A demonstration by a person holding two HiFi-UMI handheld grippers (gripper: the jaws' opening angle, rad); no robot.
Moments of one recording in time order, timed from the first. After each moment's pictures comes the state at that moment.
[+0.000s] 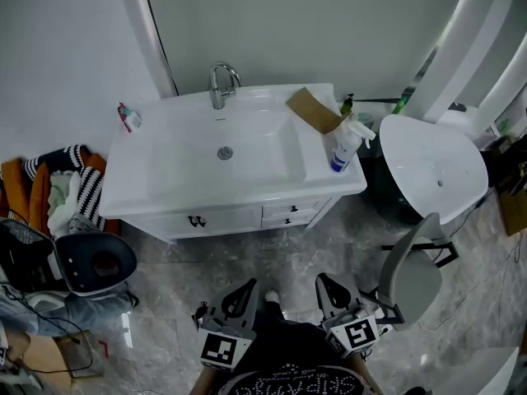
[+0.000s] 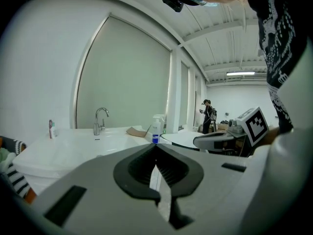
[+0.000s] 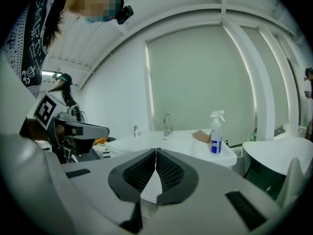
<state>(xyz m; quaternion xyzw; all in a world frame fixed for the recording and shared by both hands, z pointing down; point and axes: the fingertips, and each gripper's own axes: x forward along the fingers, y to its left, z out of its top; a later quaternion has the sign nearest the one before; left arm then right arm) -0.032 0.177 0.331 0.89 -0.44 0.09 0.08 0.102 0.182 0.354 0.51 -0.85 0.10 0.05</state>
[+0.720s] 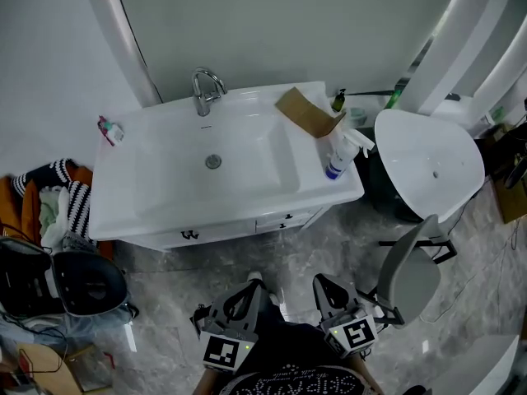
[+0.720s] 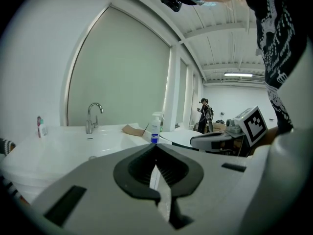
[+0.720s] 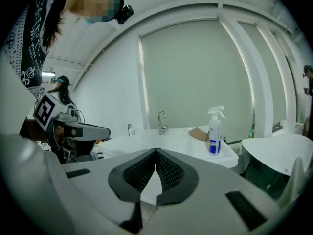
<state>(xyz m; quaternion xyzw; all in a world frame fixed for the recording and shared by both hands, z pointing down) -0.020 0.116 0.341 0.90 -0.41 0.10 0.10 0.106 0.125 0.366 0.52 -0.84 0.13 0.06</state>
